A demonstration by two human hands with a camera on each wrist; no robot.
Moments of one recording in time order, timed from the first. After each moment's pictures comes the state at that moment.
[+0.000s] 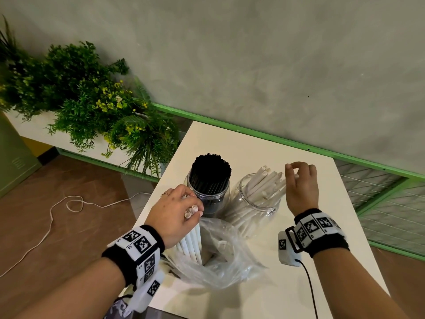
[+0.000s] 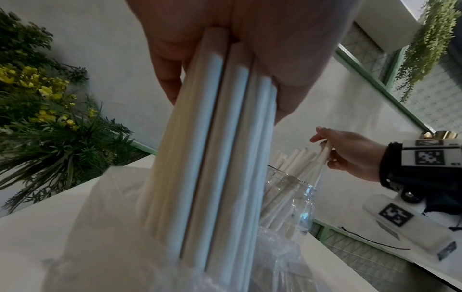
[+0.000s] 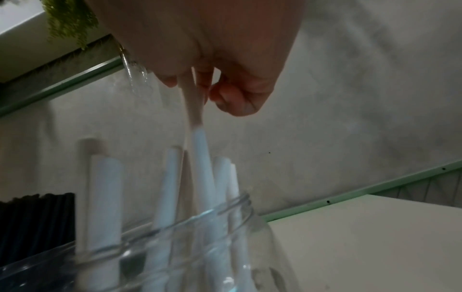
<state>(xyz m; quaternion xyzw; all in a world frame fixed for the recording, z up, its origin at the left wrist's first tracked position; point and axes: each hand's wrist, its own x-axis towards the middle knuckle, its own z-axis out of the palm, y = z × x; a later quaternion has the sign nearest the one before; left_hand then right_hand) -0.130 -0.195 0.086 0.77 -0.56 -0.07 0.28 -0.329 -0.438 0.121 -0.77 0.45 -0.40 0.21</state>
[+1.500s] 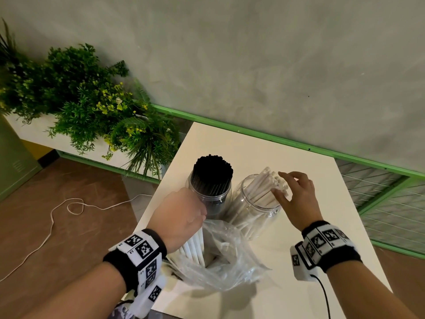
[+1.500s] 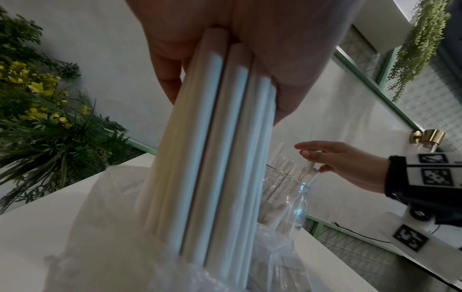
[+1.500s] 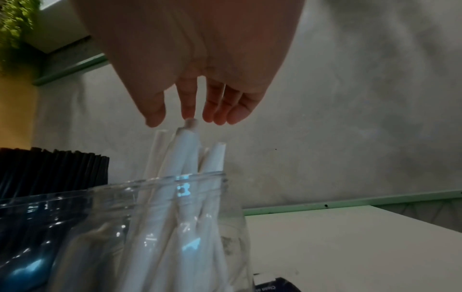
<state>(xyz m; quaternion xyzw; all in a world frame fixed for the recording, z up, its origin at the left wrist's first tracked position) -0.132 -0.192 0.087 0.77 -0.57 -0.07 0.28 -0.353 -0.436 0.093 -0.88 0.36 -0.30 0.10</state>
